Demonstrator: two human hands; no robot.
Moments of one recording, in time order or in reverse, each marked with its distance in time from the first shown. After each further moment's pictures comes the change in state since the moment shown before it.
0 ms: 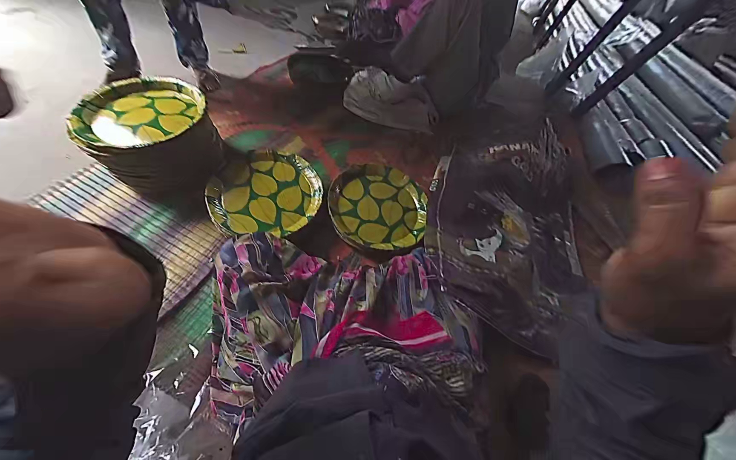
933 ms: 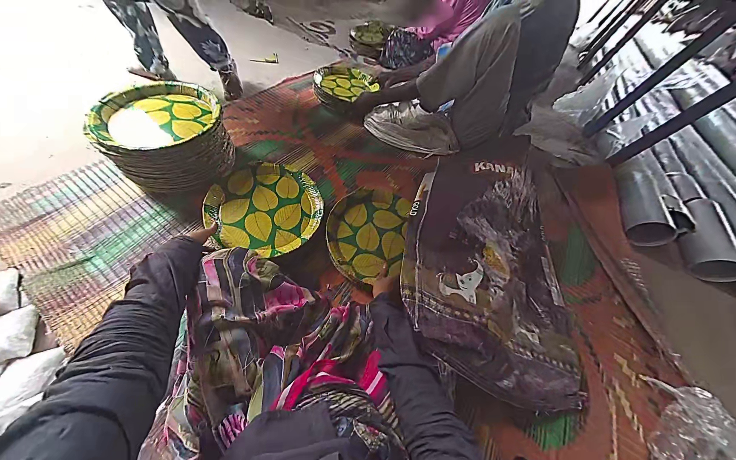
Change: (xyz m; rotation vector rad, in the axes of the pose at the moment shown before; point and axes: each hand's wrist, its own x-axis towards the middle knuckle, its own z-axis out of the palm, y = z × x) left_hand -0.113 -0.221 0.123 0.199 -0.243 -1.850; right_hand -0.143 0.137 0.246 -0.064 -0.472 1.379
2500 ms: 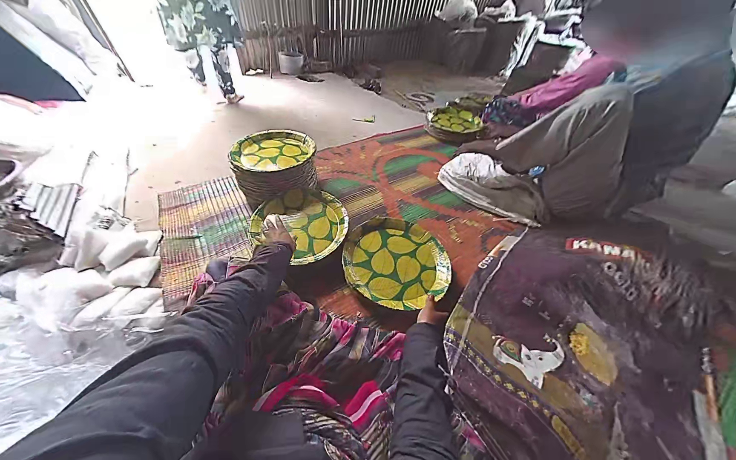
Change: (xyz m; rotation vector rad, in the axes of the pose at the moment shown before) left_hand -0.058 0.027 0.062 0.665 0.564 0.284; right_hand 0.094 0.019 0.026 0.530 0.025 -0.022
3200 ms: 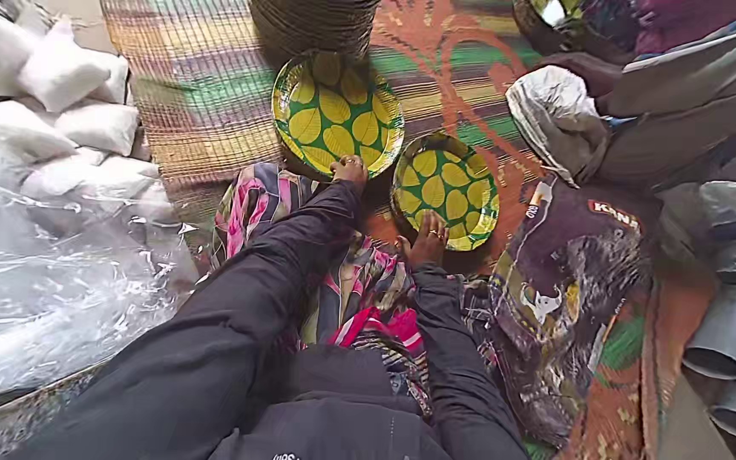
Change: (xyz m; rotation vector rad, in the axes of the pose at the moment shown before) left_hand -0.054 -0.003 0.033 0.255 -0.494 0.516; right_hand -0.070 0.031 0.030 -1.335 -0.544 -1.121
